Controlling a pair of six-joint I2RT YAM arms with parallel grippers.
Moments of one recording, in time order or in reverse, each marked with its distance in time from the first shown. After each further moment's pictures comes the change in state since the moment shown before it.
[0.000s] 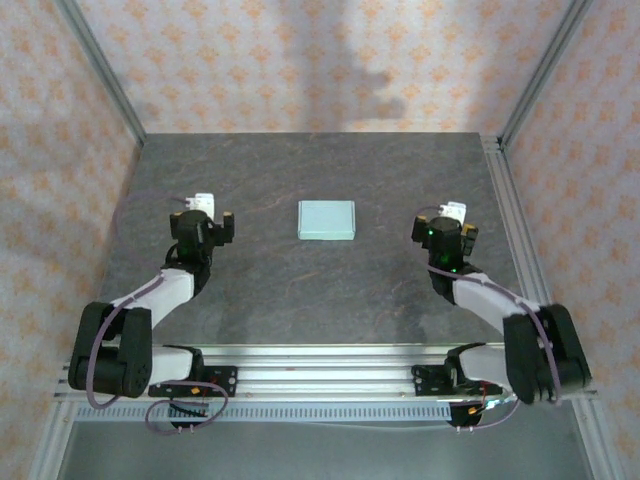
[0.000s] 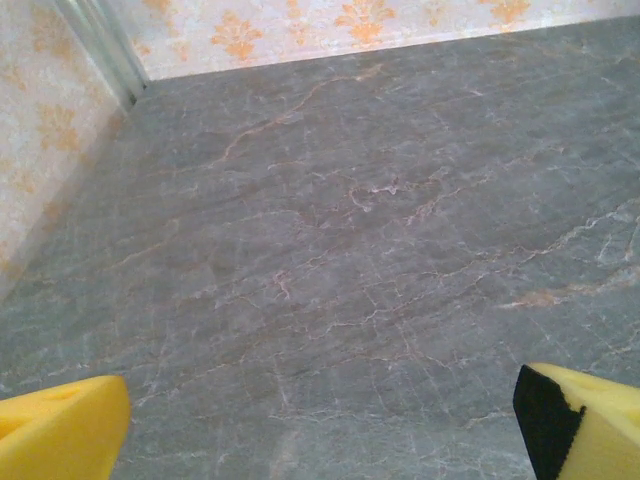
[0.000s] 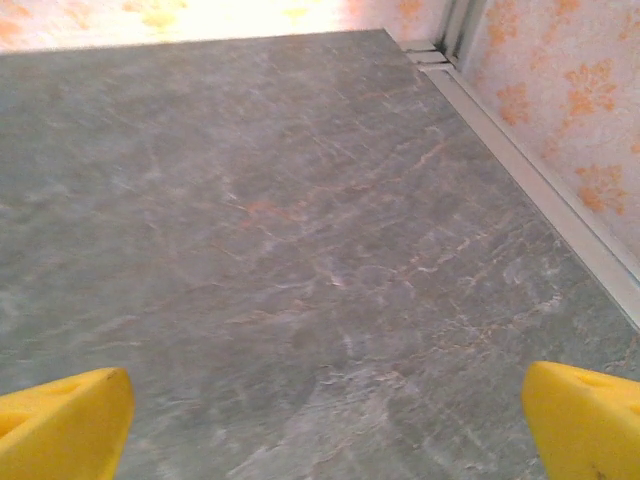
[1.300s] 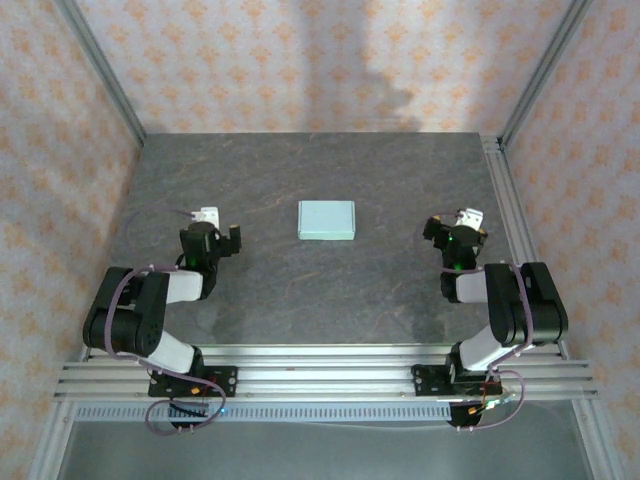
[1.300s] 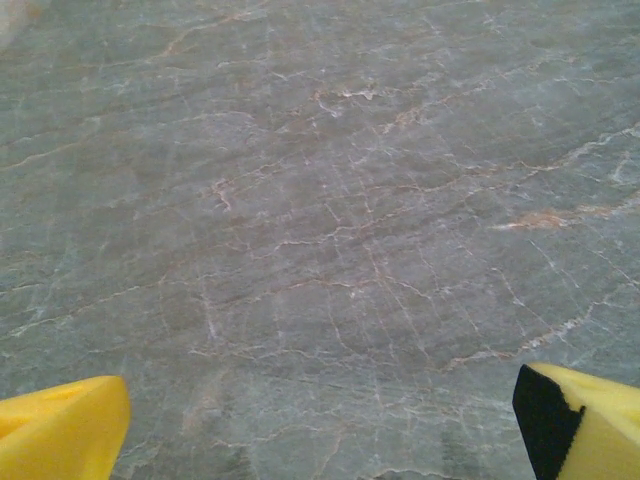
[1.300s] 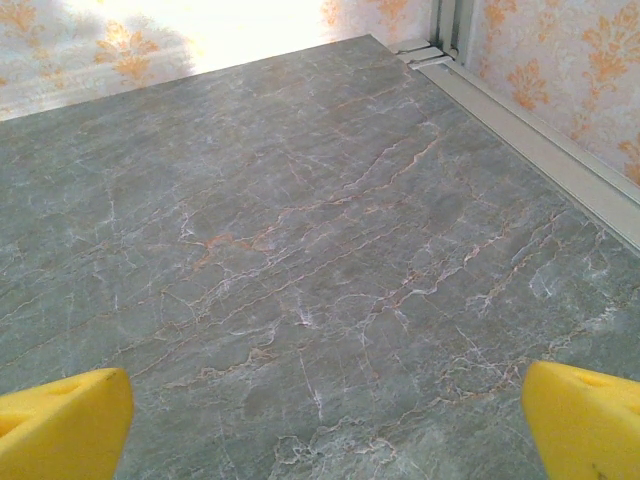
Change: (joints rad) left arm 0.003 0.224 -0.089 0.240 0.036 -0.093; right arm -0.217 0.262 -0.099 0.500 -0.248 0.047
